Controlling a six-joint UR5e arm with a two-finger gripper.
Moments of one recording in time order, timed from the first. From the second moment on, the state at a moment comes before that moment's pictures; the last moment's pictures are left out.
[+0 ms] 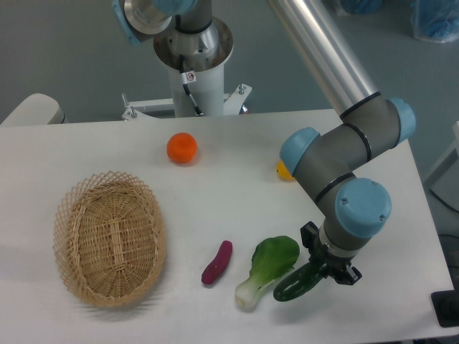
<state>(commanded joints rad) 2.55 -2.30 -1.14 -1.27 1.56 1.47</state>
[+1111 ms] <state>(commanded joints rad) 2.51 -2.25 -1.19 -1.27 1.57 1.43</state>
